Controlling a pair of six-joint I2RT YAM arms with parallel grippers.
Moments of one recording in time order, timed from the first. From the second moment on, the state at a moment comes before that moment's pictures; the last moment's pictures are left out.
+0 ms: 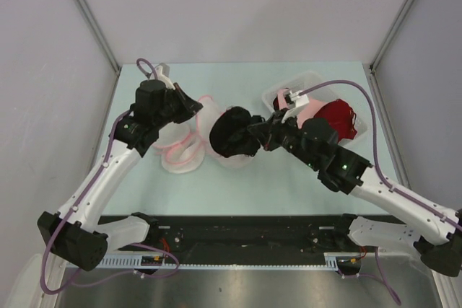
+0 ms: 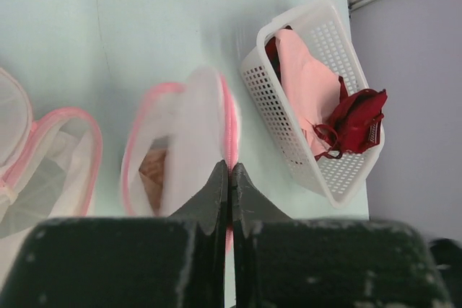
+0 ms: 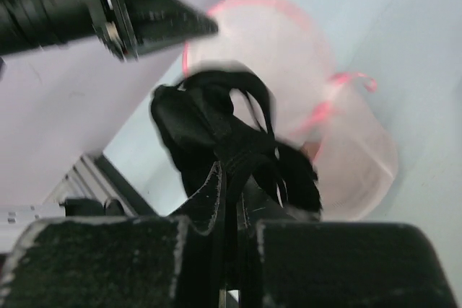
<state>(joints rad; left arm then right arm) -0.39 1.15 1.17 -0.45 0.06 -0.72 0.93 1.02 1.00 -0.12 0.14 0.47</state>
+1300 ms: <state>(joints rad) -0.39 1.09 1.14 -0.49 0.05 -0.71 0.11 1.40 1.03 0.07 0.11 0.55</state>
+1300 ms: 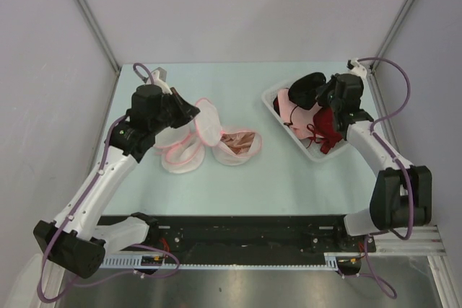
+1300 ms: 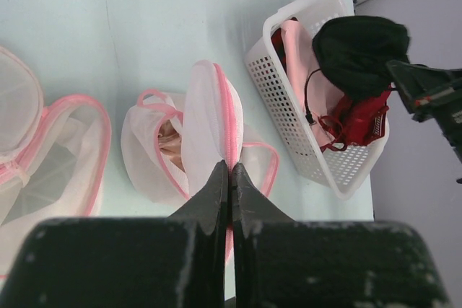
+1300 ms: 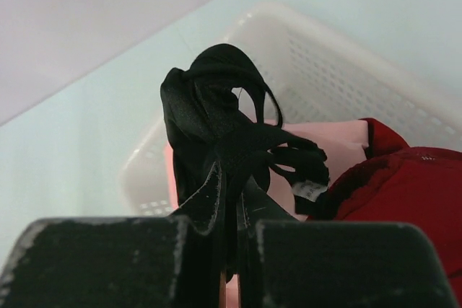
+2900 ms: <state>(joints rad) -0.39 1.06 1.14 -0.50 0.05 -0.73 0.82 1.64 1.02 0.04 0.17 0.60</state>
